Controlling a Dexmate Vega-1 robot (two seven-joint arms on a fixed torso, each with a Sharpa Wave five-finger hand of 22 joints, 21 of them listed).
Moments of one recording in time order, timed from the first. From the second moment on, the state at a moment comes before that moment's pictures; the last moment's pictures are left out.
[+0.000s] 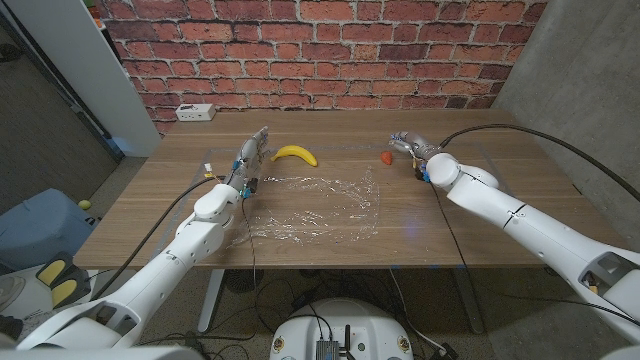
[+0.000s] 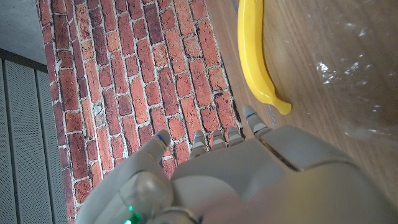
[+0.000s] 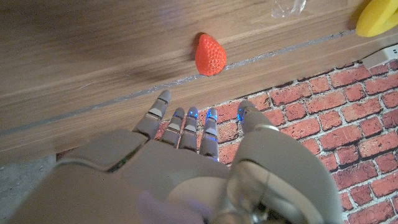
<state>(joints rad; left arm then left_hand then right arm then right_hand) 0.85 0.52 0.37 -1.30 -0.63 -0.31 -0.02 0.17 0.13 0.54 0.11 0.23 -0.03 -0.07 0.18 0.17 -0.11 0.02 0.20 0.18 -0.13 0.03 0.18 0.17 -0.17 0.11 0.65 0.18 -0.61 -0.70 -0.72 -1.65 -0.03 -0.51 -0.16 0.55 0.19 0.47 -0.11 0.20 0.29 -0.03 0.21 0.18 0.22 0.03 0.23 0.19 0.13 -0.01 0.24 0.20 0.26 0.07 0.22 0.17</state>
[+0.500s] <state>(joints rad) 0.86 0.52 0.37 -1.30 -0.64 -0.31 -0.03 0.17 0.13 0.54 0.11 0.22 -0.03 -0.07 0.18 0.17 -0.11 0.02 0.20 0.18 -0.13 0.03 0.18 0.17 -0.17 0.11 0.64 0.18 -0.53 -0.67 -0.84 -1.66 -0.20 -0.67 -0.12 0.68 0.16 0.51 -0.17 0.19 0.35 -0.06 0.21 0.18 0.26 -0.01 0.23 0.19 0.19 -0.04 0.24 0.19 0.33 0.06 0.23 0.17</state>
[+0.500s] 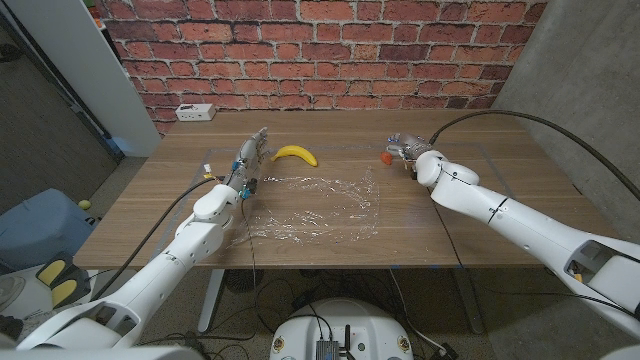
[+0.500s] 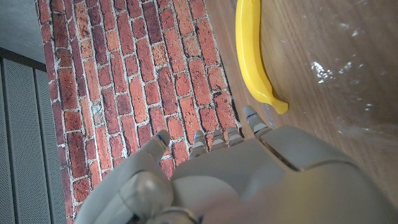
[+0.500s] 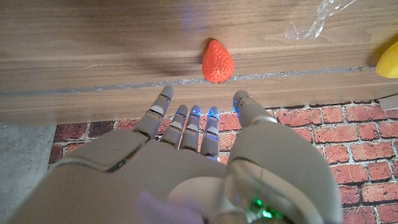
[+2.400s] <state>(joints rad) 0.86 0.53 0.36 -1.32 -0.64 -0.27 -0.01 0.16 0.12 0.54 0.10 0.22 -0.03 -0.07 0.18 0.17 -0.12 0.03 0.20 0.18 -0.13 0.03 0.18 0.17 -0.17 0.12 0.62 0.18 -0.50 -0.54 -0.95 -1.47 -0.44 -0.68 -0.25 1.25 0.00 0.40 -0.17 0.18 0.96 -0.08 0.28 0.21 0.79 -0.08 0.30 0.24 0.74 0.04 0.69 0.39 0.67 -0.06 0.61 0.33</state>
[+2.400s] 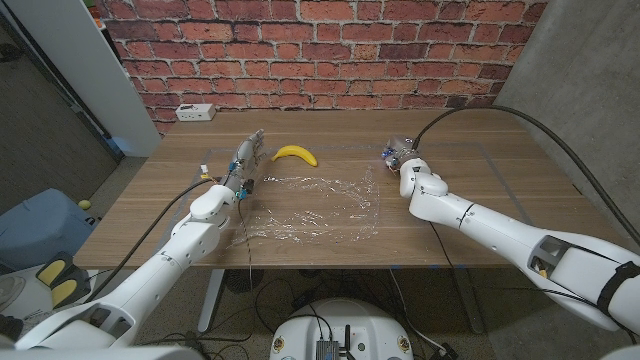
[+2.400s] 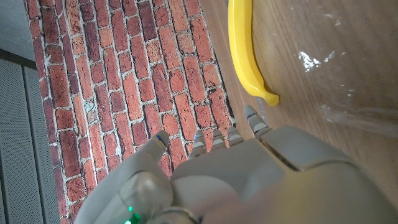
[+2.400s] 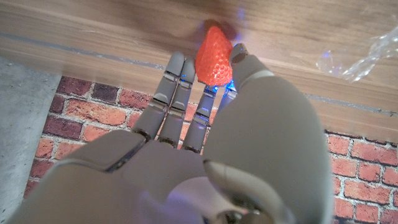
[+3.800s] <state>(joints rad) 0.97 0.62 0.37 -1.50 -0.53 -0.26 0.08 0.16 0.12 0.54 0.08 0.21 -0.03 -0.06 0.18 0.17 -0.12 0.03 0.20 0.18 -0.13 0.03 0.18 0.17 -0.17 0.05 0.61 0.18 -0.73 -0.68 -0.85 -1.80 -0.65 -0.52 -0.35 1.26 0.00 0.38 -0.16 0.18 0.97 -0.08 0.27 0.22 0.79 -0.08 0.30 0.27 0.74 0.04 0.70 0.39 0.64 -0.06 0.68 0.35</state>
